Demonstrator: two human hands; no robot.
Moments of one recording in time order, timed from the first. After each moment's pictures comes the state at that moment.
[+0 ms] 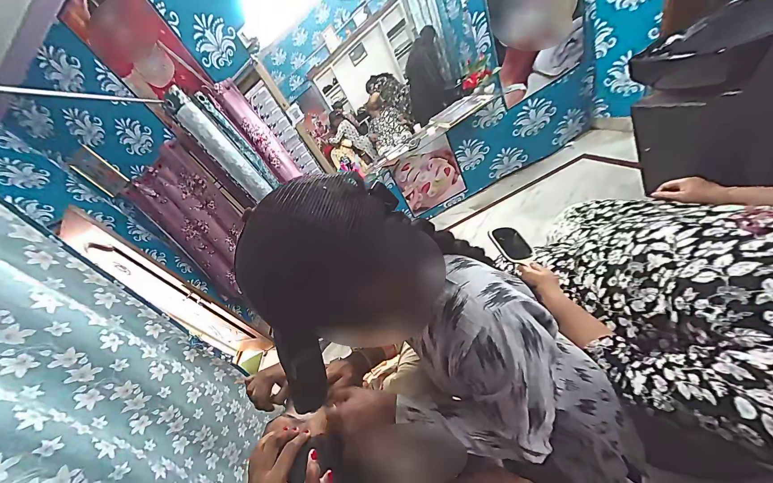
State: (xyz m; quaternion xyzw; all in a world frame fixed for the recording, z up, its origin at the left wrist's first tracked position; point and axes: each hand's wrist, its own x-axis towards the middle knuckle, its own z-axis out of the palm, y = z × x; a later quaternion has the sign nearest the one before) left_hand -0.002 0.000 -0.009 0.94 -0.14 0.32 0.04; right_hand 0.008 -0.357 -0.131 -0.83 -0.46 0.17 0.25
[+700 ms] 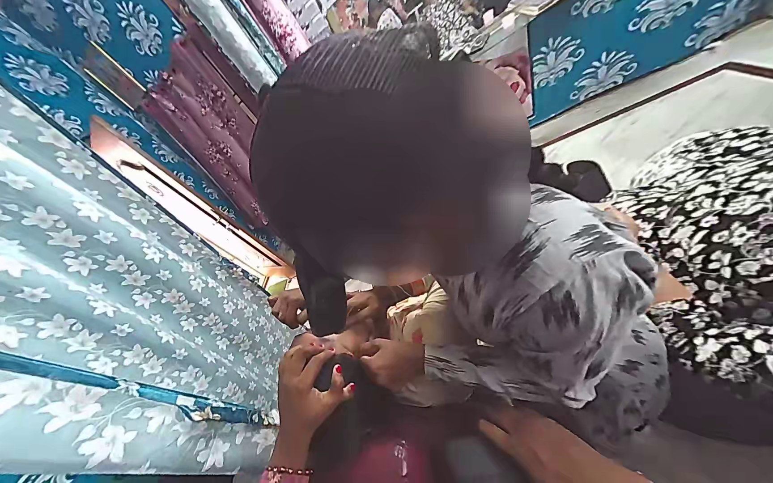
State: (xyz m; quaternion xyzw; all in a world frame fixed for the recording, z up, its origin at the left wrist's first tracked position) left_hand -0.001 -0.001 -0.013 0.93 -0.13 0.34 0.05; right_hand 0.005 -0.362 -0.120 -0.83 -0.46 0.16 0.26
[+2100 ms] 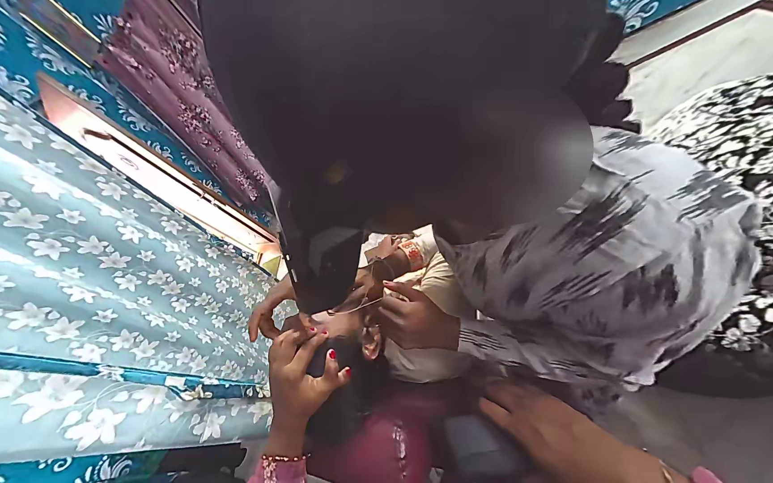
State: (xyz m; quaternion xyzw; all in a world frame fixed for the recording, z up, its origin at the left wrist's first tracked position) left_hand -0.003 -0.003 -0.011 0.93 -0.12 0.34 0.04; right_hand 0.004 -0.361 -0.130 -0.83 -0.48 0.07 0.27
